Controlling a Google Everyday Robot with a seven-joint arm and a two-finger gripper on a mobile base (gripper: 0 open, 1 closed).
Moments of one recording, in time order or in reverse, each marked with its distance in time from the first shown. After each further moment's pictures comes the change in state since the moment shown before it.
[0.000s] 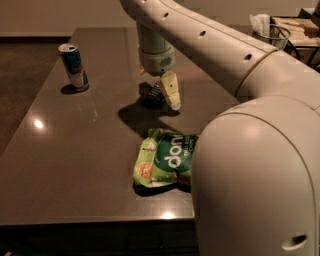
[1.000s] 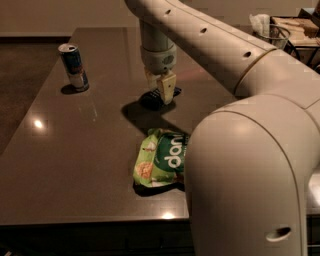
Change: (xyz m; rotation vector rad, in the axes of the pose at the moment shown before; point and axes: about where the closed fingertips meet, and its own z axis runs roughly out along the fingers) arm 0.003 0.002 -0.002 -0.024 -0.027 -0.029
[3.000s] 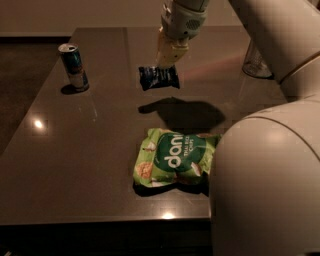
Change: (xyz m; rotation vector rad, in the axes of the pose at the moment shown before) arm 0.003 0.023 -0.106 0.197 -0.306 0.166
